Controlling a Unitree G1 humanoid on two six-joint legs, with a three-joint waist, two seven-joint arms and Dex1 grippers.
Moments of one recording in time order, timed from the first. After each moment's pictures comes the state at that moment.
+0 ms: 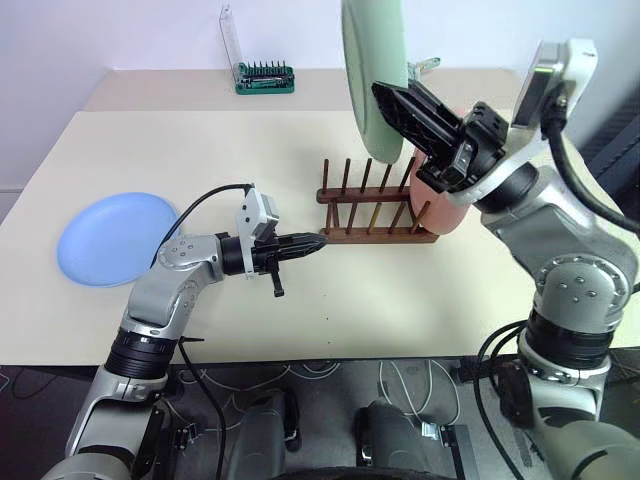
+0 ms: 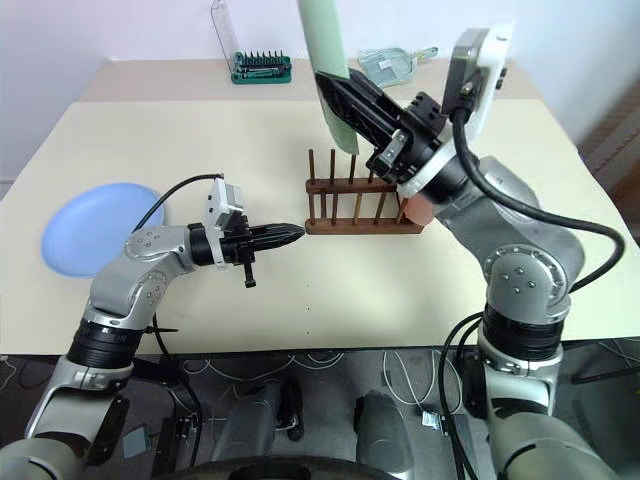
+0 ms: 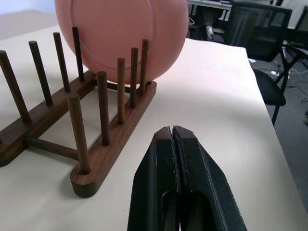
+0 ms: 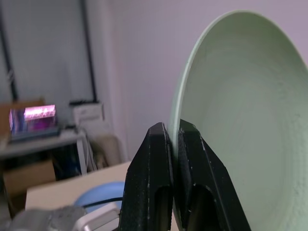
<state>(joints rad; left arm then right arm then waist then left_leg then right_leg) -0.48 0.47 -0.10 -0.09 -0.44 0.42 -1.02 -0.63 -0.39 -0.21 -0.45 1.01 0.71 0.37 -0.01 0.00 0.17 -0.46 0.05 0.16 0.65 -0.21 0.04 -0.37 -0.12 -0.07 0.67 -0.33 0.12</state>
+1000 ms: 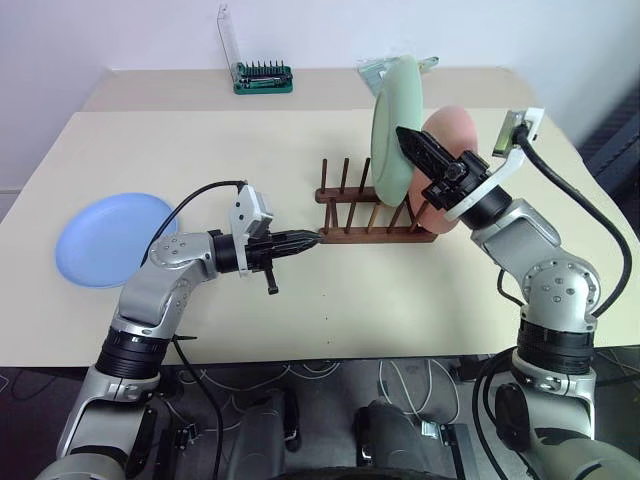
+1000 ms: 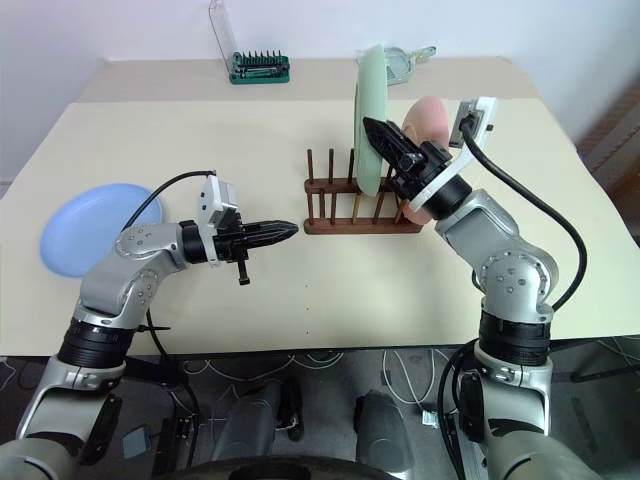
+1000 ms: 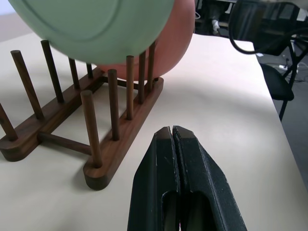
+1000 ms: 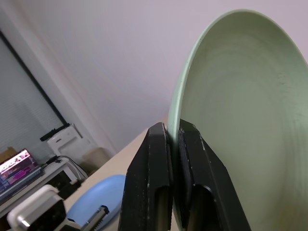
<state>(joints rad) -0.48 0.50 -0.09 -0.10 -0.45 0.43 -1.01 -0.55 -0.36 -0.26 -0.23 1.10 0.72 0.30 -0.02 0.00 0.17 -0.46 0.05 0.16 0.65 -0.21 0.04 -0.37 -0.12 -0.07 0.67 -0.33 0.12</state>
